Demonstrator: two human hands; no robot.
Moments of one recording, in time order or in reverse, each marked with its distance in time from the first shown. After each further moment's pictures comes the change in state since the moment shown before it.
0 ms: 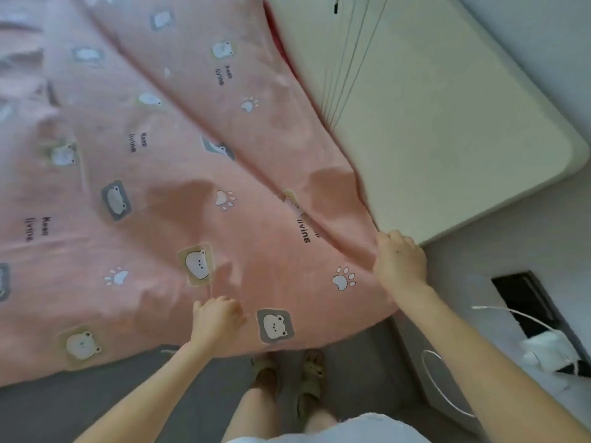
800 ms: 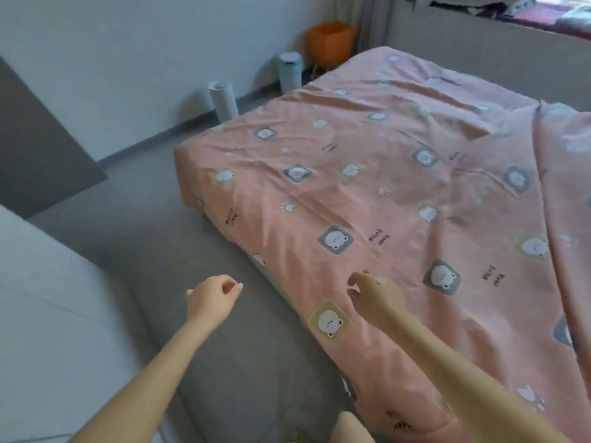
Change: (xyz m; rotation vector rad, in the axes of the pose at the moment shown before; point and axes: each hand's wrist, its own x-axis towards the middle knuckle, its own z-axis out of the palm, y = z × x) left_hand -0.308 -0.421 -0.018 -0.718 0.593 -1.216; right_hand -0.165 -0.595 -0.006 -0.089 -0.163 -1.264
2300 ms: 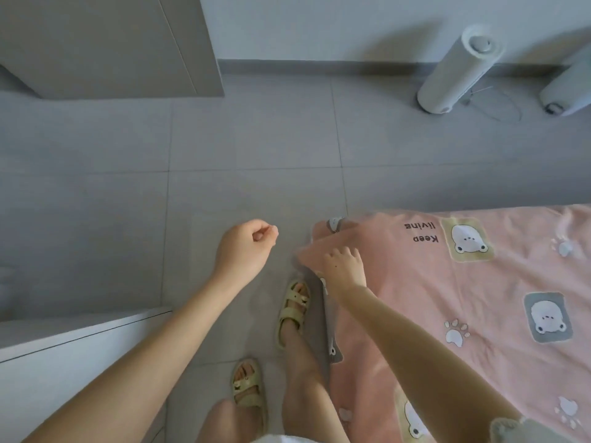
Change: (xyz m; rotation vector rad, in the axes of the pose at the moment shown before) left_hand 0.866 -0.392 -0.163 -0.733 0.100 -0.551; right_hand 0.906 -0.648 0.256 -0.732 -0.424 -0.685
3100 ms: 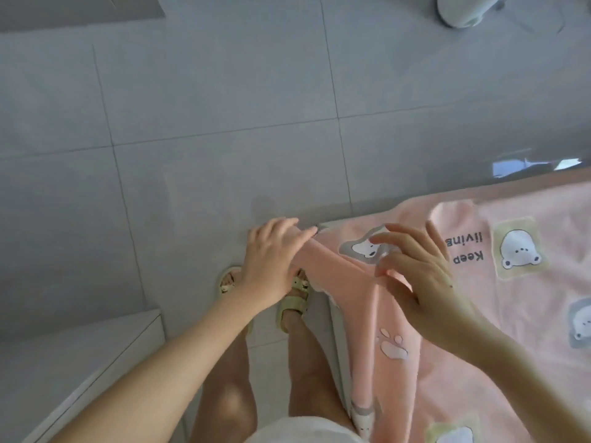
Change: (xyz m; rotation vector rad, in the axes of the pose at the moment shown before) left_hand 0.161 -0.052 0.079 0.652 -0.303 0.540; right_hand 0.041 0.081 -0.072 0.609 0.343 -0.143
